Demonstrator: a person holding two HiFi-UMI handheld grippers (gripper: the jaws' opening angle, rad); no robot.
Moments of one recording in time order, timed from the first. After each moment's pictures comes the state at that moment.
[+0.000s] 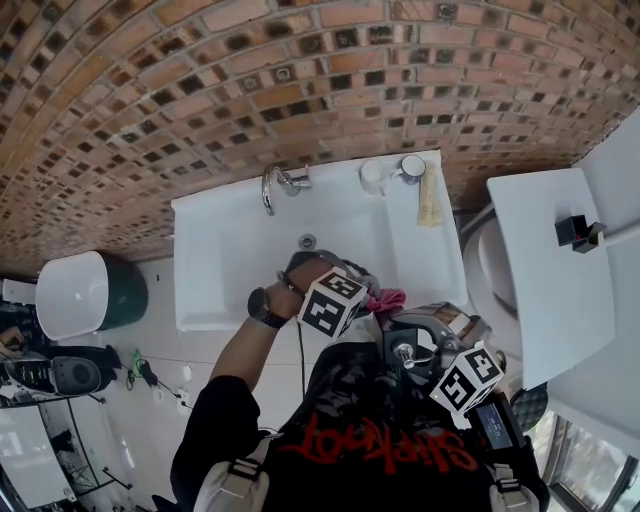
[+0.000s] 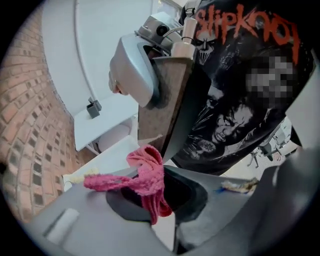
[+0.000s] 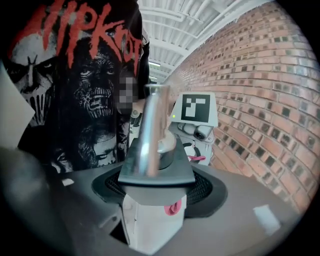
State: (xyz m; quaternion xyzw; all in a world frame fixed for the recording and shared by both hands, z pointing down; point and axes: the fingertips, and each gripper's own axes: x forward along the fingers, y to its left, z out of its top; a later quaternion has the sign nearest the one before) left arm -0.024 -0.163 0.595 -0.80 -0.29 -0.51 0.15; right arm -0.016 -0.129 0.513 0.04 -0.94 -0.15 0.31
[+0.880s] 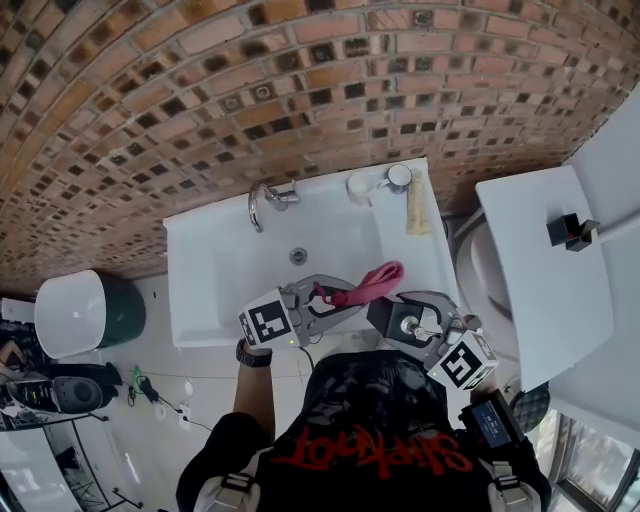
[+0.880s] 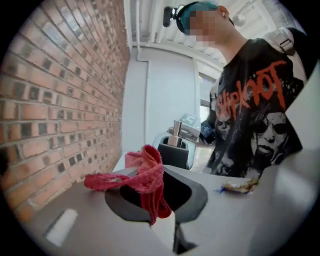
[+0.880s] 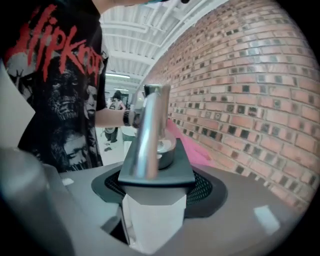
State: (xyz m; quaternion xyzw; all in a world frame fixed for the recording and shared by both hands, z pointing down) left arm -0.016 -0.208 0.494 -0.99 -0.03 -0.14 -0.02; right arm 0.013 -0.194 0.517 0.17 -0.95 -0.05 0.24
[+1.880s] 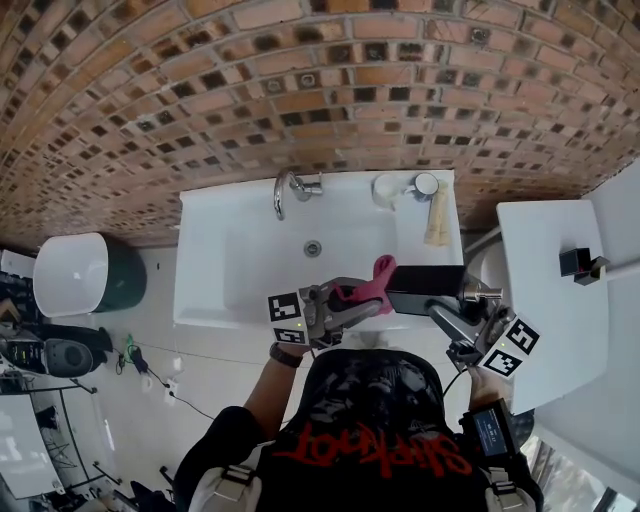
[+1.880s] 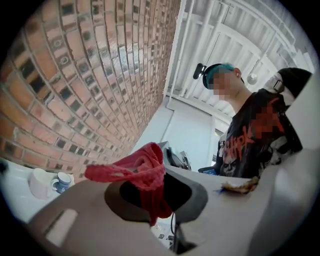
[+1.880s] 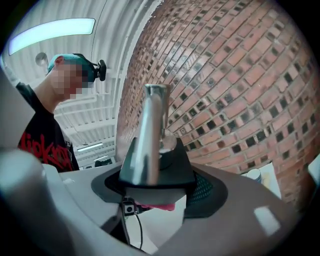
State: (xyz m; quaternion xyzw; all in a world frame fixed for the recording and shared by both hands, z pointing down) left arm -0.026 -0.229 0.489 -0.97 0.04 0.13 -0.20; right arm 0.060 -0.262 0.455 0.23 -0.94 0.23 -0.09
